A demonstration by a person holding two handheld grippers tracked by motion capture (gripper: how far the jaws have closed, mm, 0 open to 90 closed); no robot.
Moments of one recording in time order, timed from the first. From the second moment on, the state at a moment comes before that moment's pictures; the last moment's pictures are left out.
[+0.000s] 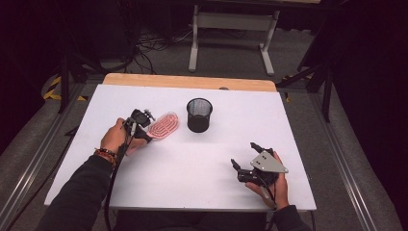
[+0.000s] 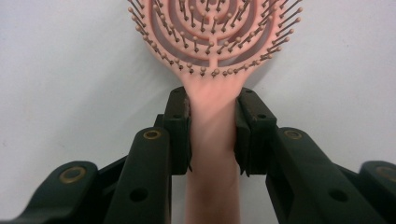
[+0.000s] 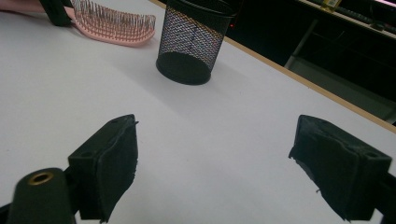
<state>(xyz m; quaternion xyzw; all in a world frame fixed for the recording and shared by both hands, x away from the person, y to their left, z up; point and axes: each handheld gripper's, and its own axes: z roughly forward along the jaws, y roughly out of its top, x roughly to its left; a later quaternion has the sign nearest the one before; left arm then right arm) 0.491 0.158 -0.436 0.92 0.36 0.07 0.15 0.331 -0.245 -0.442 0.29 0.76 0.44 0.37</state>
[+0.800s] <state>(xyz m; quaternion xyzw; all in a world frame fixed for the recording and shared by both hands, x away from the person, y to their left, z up) 0.426 0.196 -0.414 0.82 0.35 0.25 0.39 0.334 -0.246 -0.446 0.31 0.75 0.44 0.37</state>
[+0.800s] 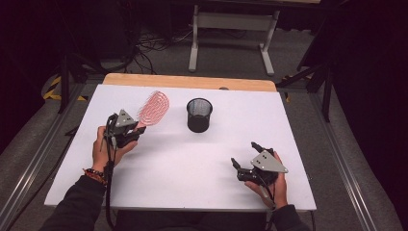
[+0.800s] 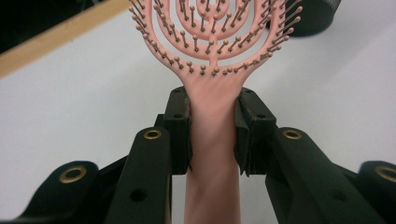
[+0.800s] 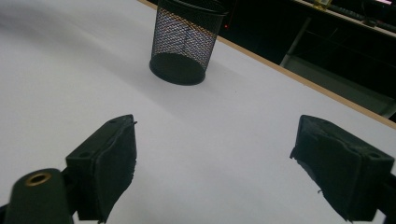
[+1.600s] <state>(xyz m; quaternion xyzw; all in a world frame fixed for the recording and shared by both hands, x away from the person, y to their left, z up) 0.397 0.148 -0.417 0.76 0.23 0.27 0.54 0.349 -0.236 -0.412 0.34 0.69 0.52 0.37</state>
